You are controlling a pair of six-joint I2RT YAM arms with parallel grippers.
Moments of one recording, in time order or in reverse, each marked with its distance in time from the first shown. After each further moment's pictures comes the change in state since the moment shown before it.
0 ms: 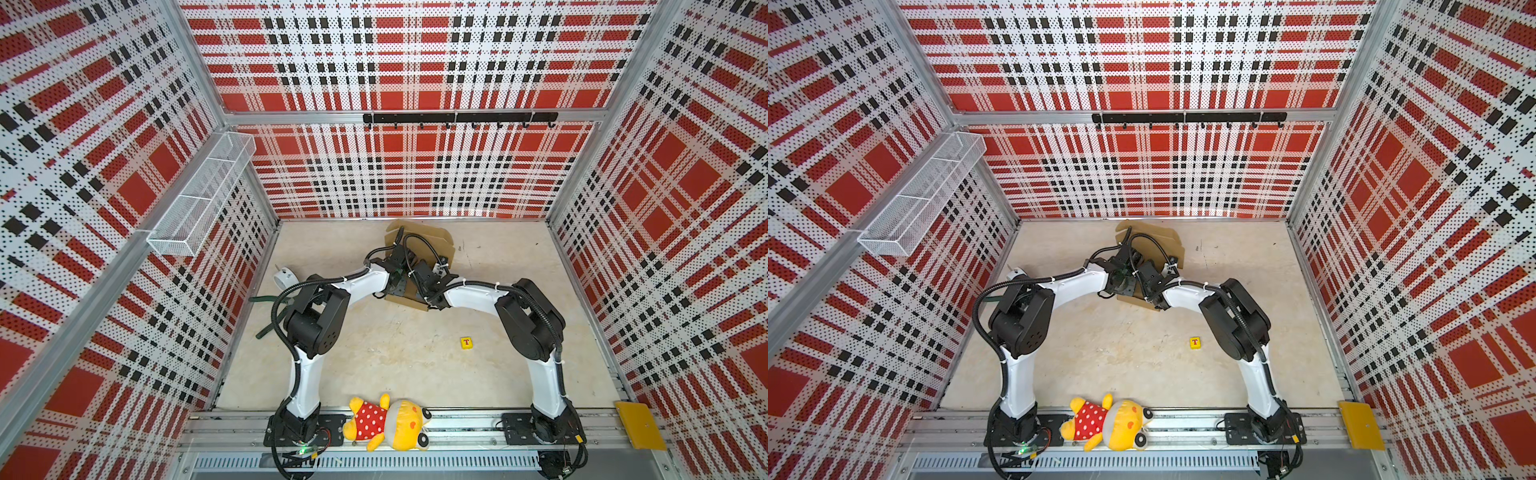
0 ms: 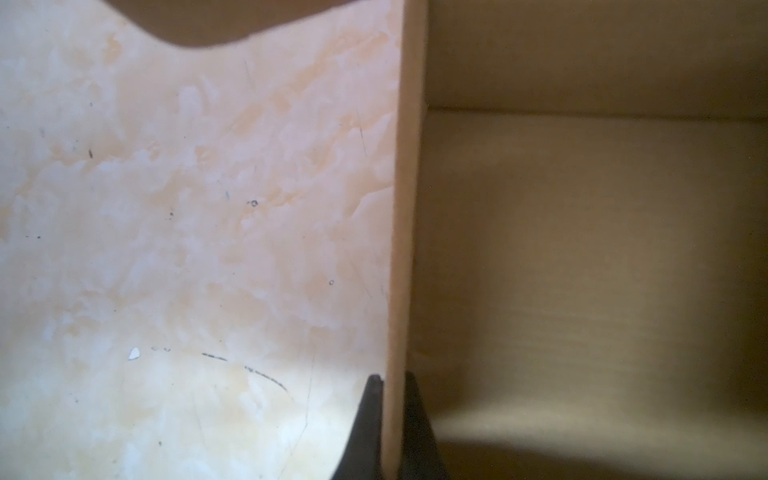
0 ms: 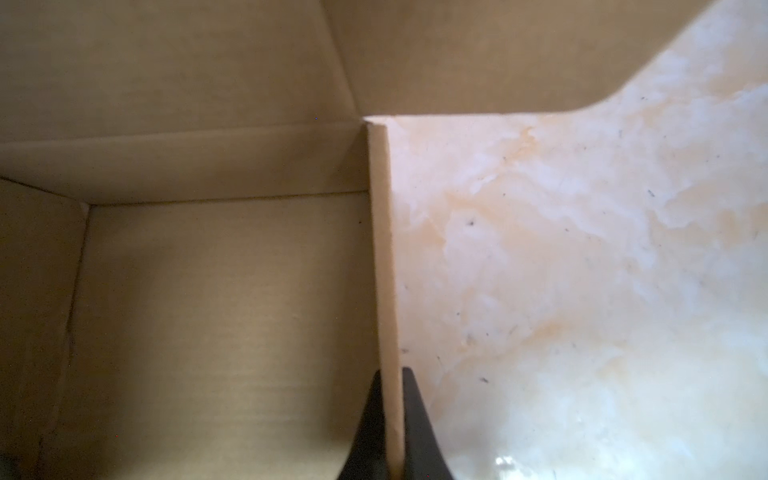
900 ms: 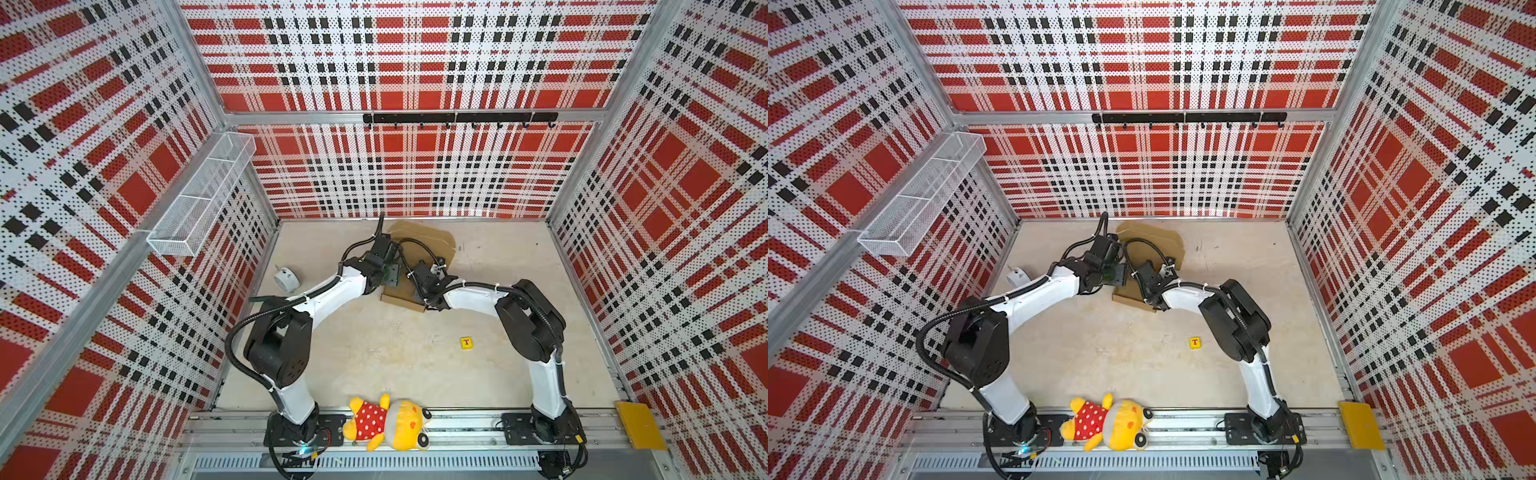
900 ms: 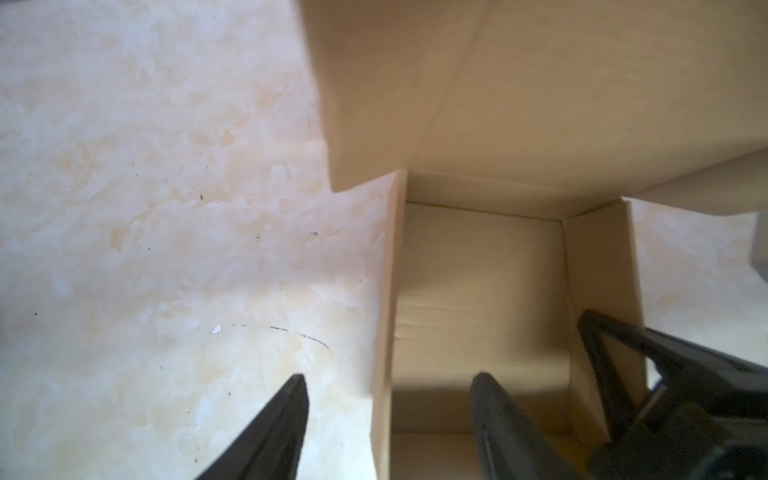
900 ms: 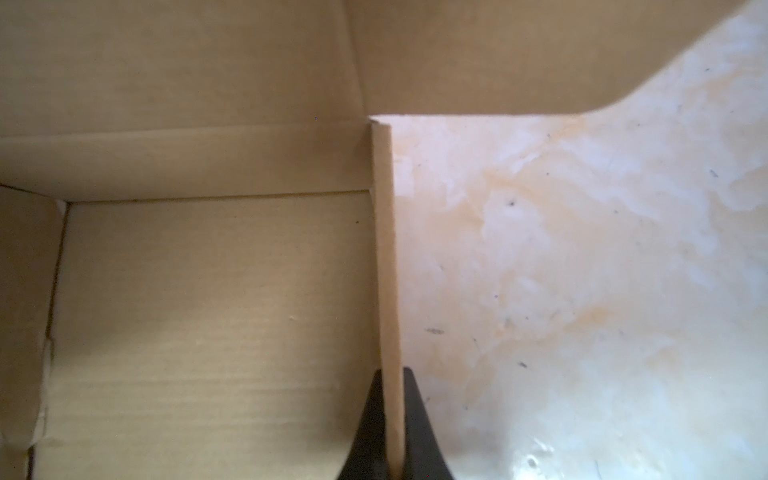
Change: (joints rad) left arm 0.062 -0.309 -0.146 0.084 0.099 -0.010; right arm 0.004 -0.006 -0.014 0.037 -0.033 0.000
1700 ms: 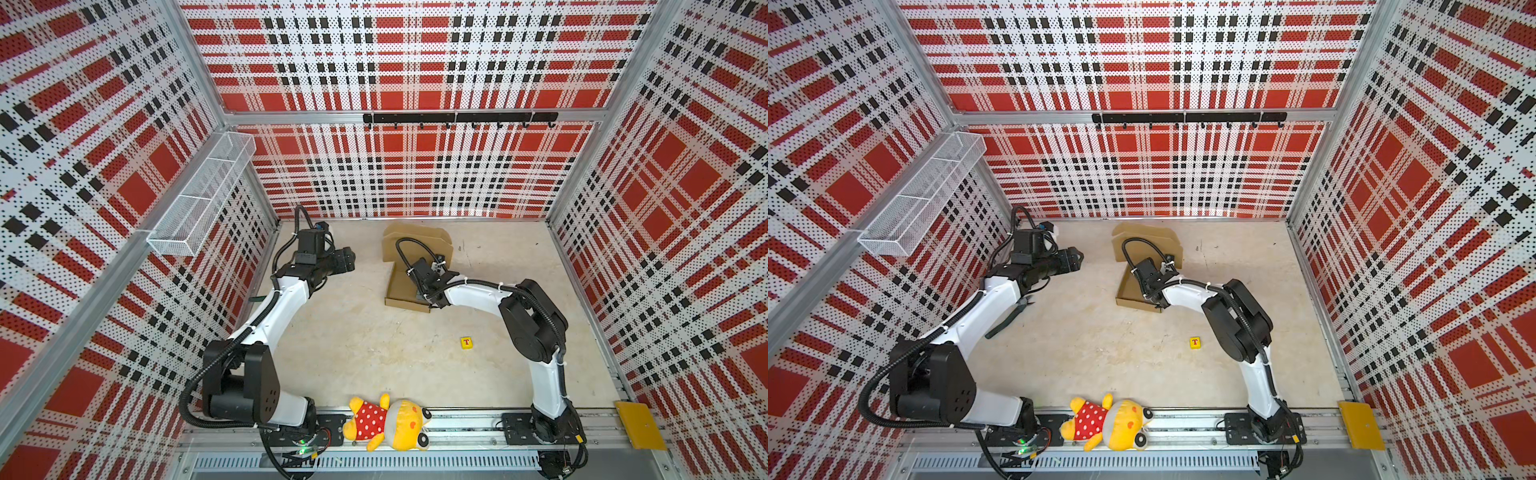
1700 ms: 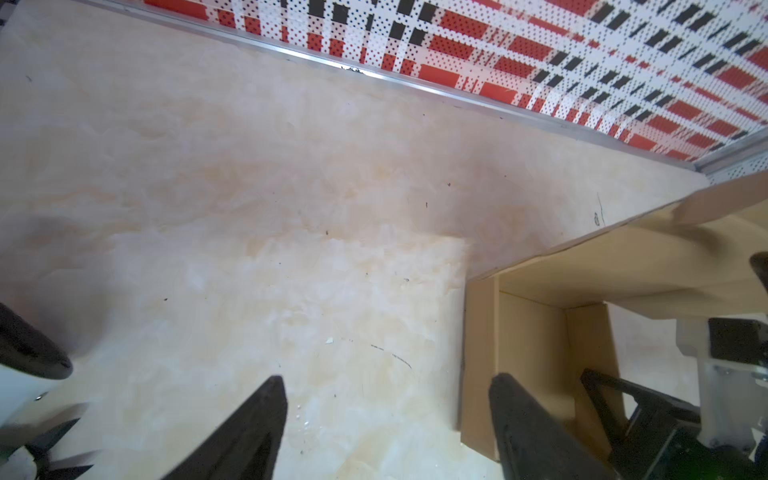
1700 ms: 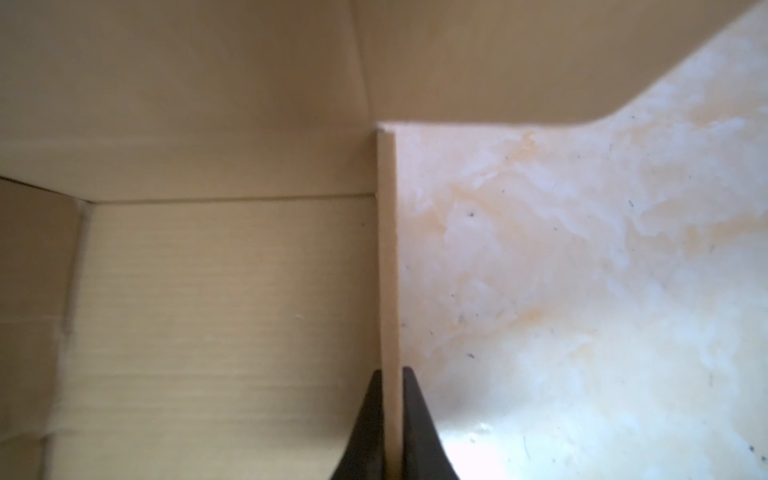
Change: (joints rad) left arm 0.430 -0.293 -0.198 0.135 0.386 0.007; right arm -0.005 -0.014 0.056 -0.135 0.027 -0.094
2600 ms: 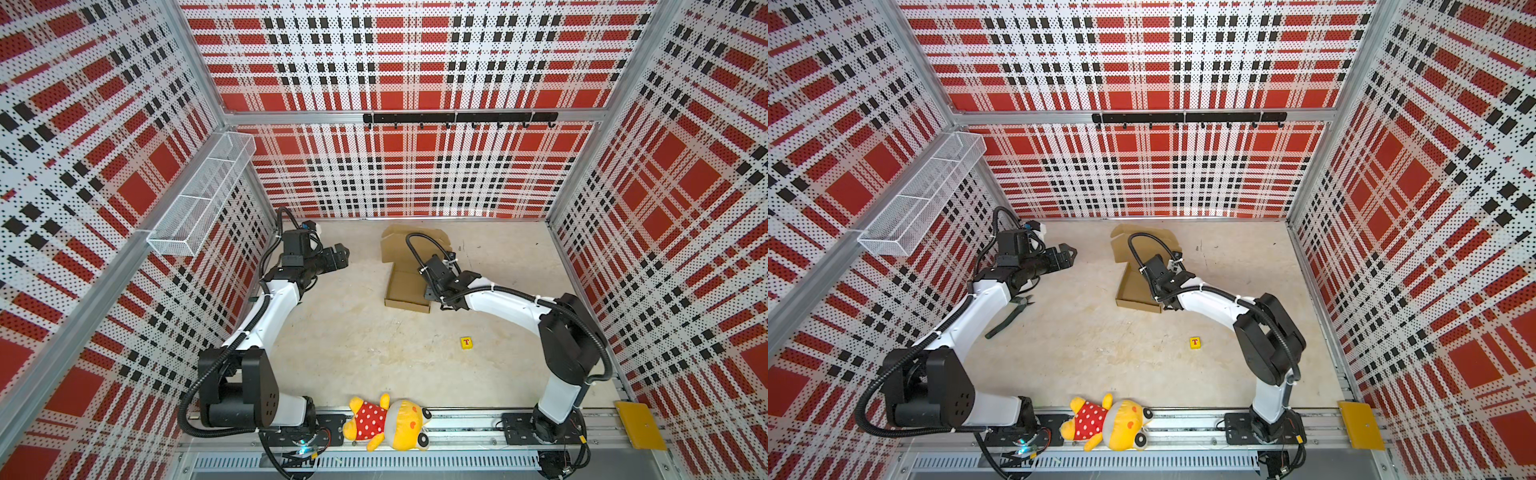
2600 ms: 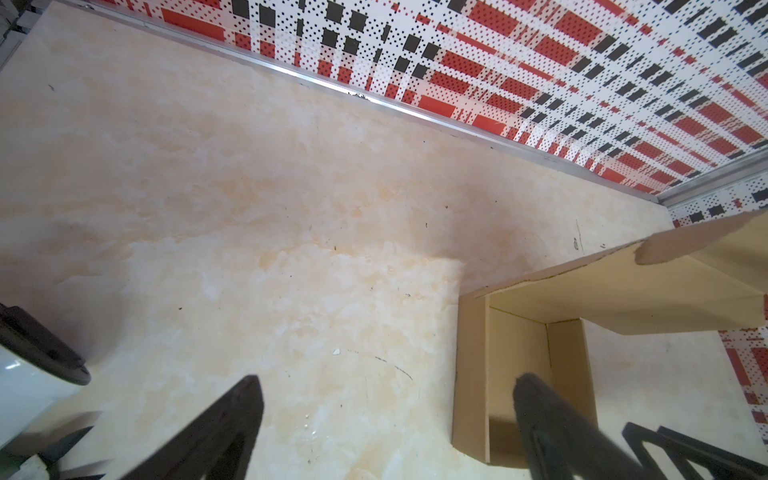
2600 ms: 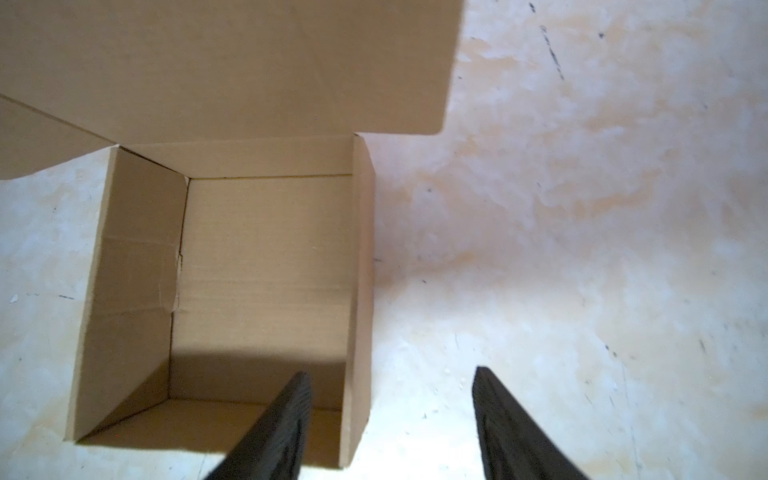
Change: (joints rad) left arm 0.084 -0.028 -0.020 0.036 0.084 0.001; right arm 0.012 -0.295 -0.174 -0.066 -0.043 -0.005
